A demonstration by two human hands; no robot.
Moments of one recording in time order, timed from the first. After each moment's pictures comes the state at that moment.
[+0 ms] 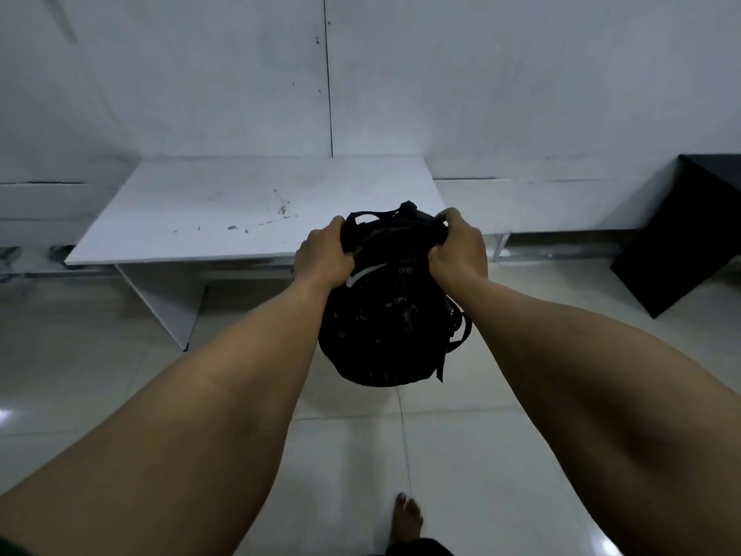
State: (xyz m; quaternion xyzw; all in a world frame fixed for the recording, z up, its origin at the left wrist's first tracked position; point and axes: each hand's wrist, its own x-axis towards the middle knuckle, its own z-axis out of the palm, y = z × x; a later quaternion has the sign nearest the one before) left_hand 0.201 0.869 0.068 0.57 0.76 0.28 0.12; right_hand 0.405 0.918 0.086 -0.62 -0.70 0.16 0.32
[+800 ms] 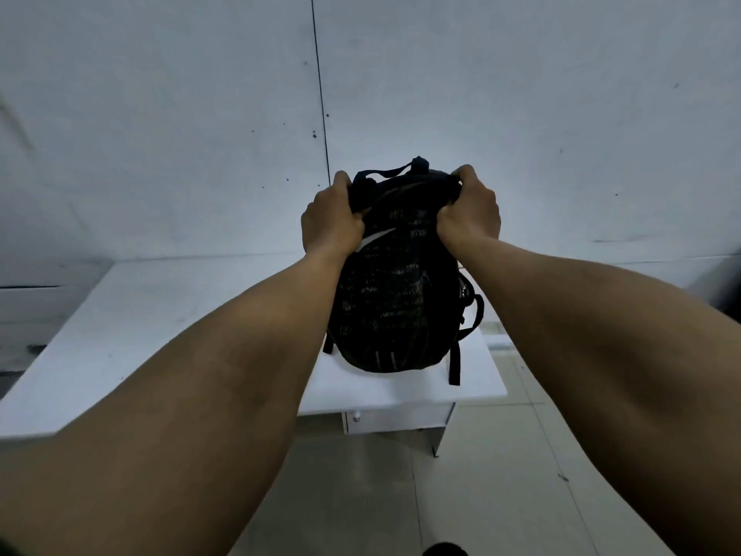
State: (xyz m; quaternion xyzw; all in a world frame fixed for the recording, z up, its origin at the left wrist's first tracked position) left_hand 0.095 1.294 0.181 0.55 0.75 0.37 -0.05; right_hand 0.282 1.354 0.189 -0.60 -0.67 0.12 0.43
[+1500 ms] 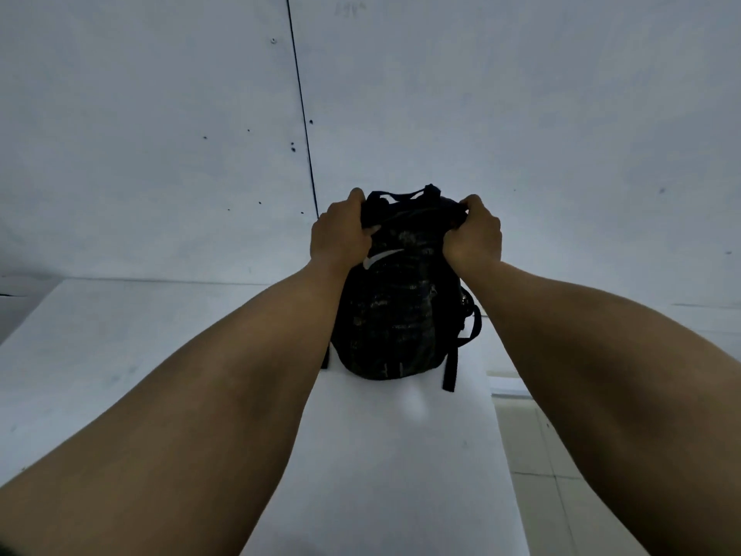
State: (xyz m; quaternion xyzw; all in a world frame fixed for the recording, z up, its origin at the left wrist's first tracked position) left_hand 0.028 1.599 0.121 0.57 0.76 0.31 0.01; right_hand 0.218 1.677 0.117 -0.56 -0.71 0.23 0.36
